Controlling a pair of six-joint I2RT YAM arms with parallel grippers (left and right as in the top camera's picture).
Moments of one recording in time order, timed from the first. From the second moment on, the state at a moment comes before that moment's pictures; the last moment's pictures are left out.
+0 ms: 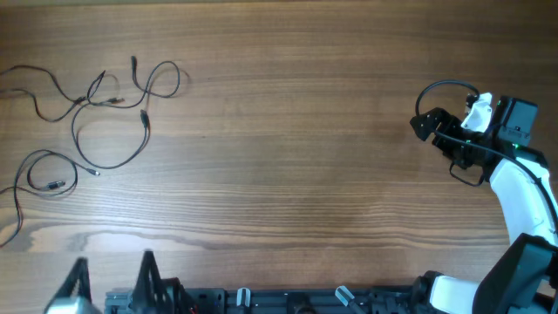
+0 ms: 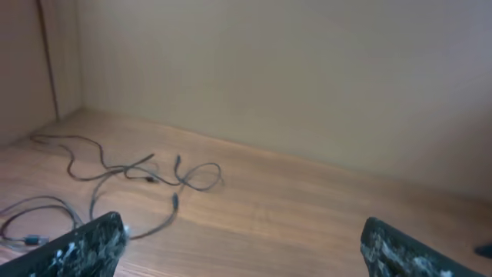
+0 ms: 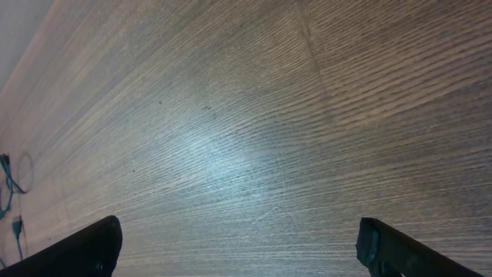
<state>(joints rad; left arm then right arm) 0.10 0.01 1.05 -1.10 0.02 -0.22 -0.35 1.47 0.85 -0.43 -0.52 0.26</state>
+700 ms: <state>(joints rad) 0.10 0.01 0.27 -0.25 -0.01 -0.67 -0.35 1.47 0.85 -0.42 -0.51 0.26</state>
